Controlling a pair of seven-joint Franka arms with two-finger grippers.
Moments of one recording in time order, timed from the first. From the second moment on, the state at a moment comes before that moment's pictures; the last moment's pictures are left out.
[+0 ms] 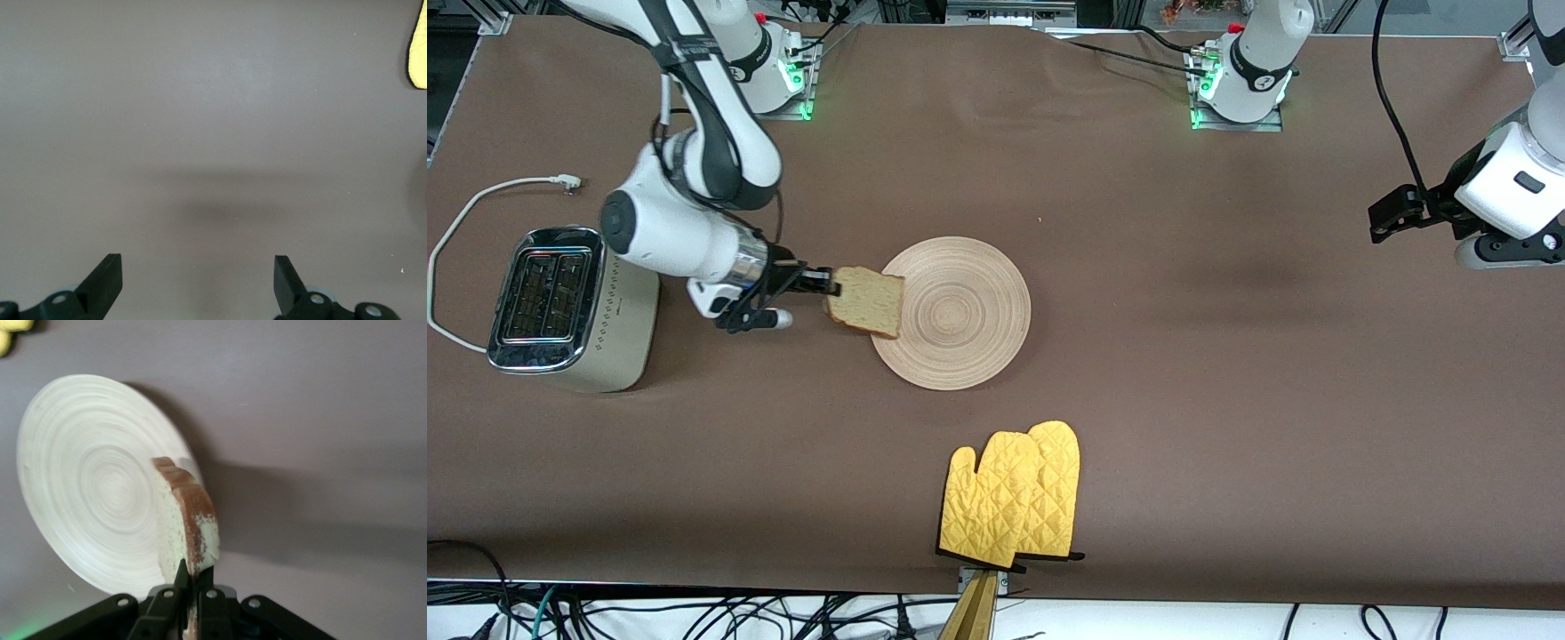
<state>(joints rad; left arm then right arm) -0.08 0.07 0.01 -1.52 0.06 1.51 -0.13 0.33 0.26 -0.10 -1.99 0.47 2.11 -0.02</state>
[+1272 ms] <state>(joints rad) -0.06 0.06 0.02 -1.56 0.01 1.51 -0.07 0.26 0.28 -0.42 -1.51 -0.35 1.55 -0.18</state>
